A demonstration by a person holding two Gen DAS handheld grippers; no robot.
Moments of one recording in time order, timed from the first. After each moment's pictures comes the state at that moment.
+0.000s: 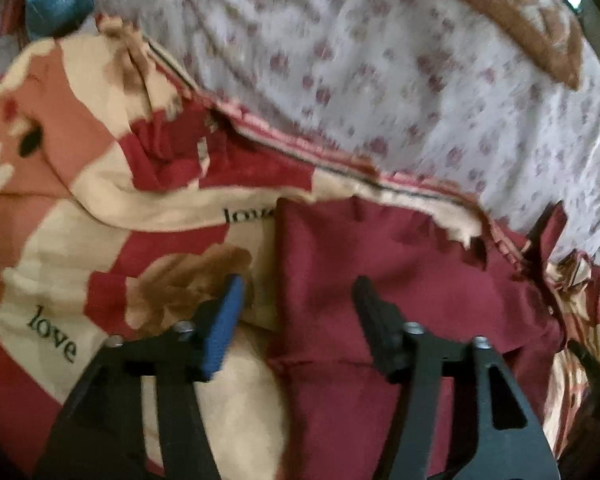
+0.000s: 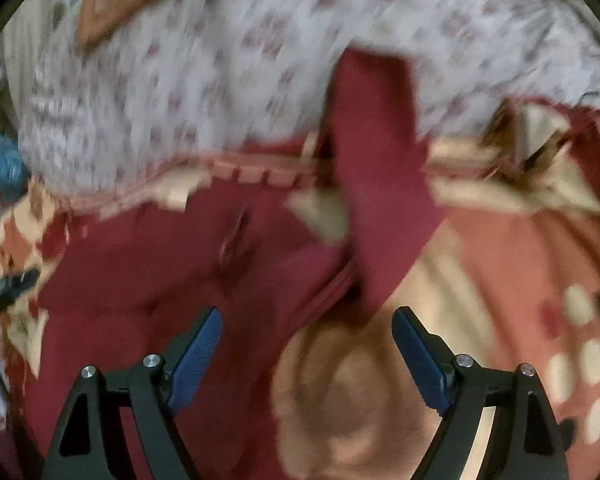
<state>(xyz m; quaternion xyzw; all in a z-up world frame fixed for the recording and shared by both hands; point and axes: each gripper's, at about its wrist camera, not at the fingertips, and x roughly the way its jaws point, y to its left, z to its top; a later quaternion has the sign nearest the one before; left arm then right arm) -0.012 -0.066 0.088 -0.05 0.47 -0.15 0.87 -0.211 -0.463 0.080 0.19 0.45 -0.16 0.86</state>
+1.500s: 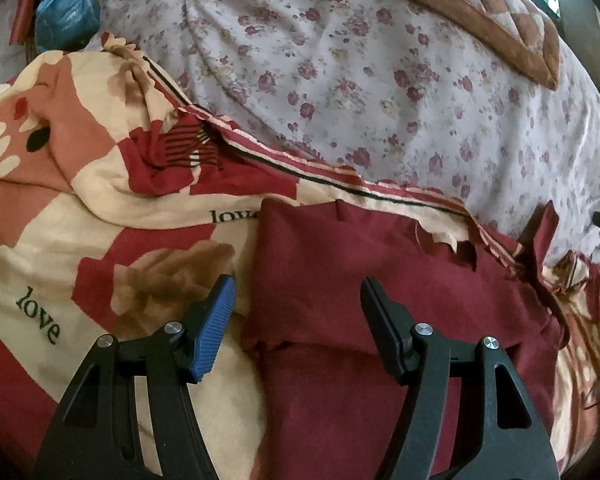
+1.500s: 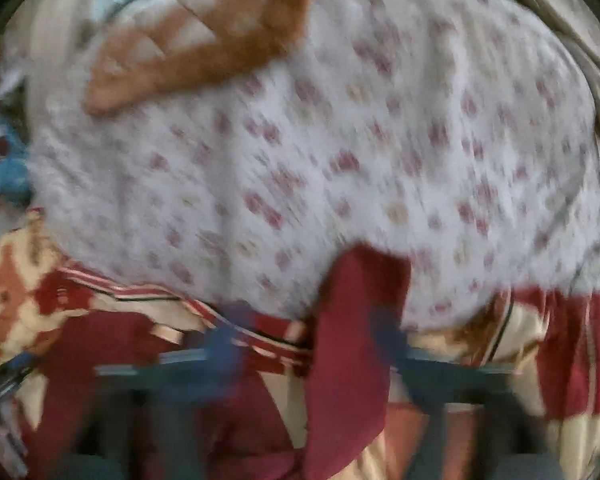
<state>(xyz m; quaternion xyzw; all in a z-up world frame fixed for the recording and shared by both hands) -0.036 -0.074 0.075 -0.05 0.43 -0.16 0.89 -0.107 -0.508 0.169 0.09 0.39 -0.16 0.90</state>
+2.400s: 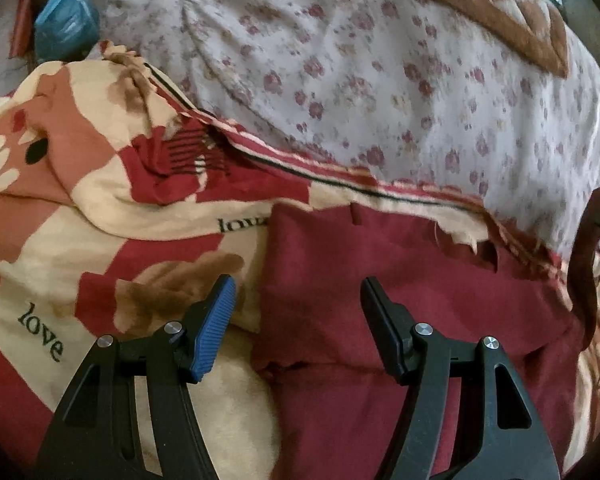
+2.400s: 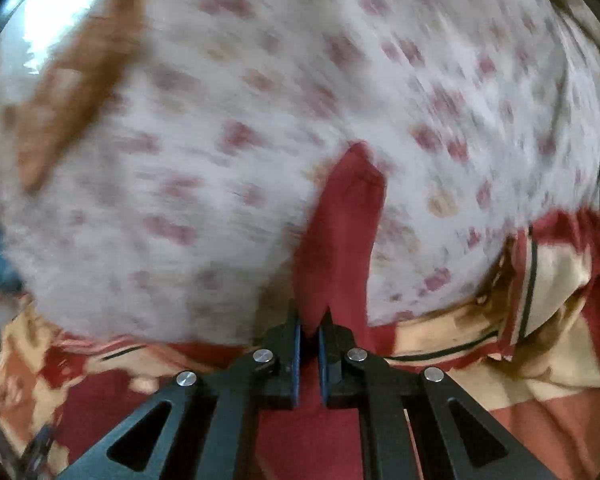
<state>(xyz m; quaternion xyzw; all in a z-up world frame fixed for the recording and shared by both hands) -0.022 -0.074 0.070 -0.03 0.42 -0.14 0.90 -0.126 -0.605 0.148 0.23 0.37 -0.16 0.89</state>
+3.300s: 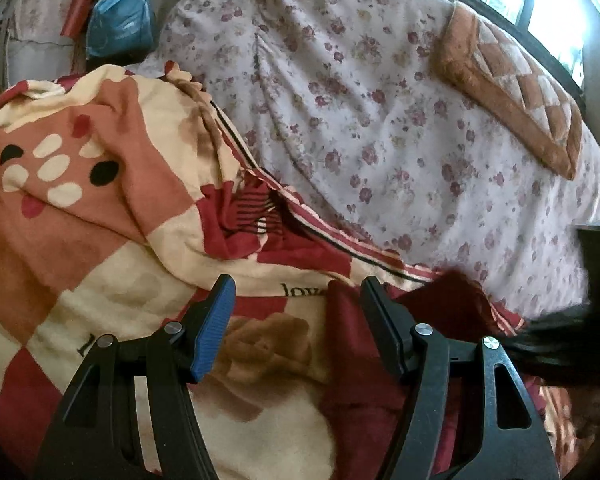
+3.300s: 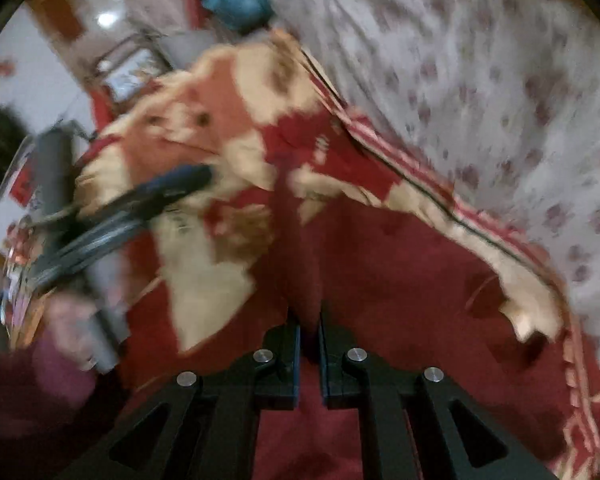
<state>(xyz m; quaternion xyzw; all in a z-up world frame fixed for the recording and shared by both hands) -0.009 0.002 0.109 -0.12 0.36 -0.12 0.92 -0.001 -0.219 0.097 0.01 0.54 0.28 0.79</state>
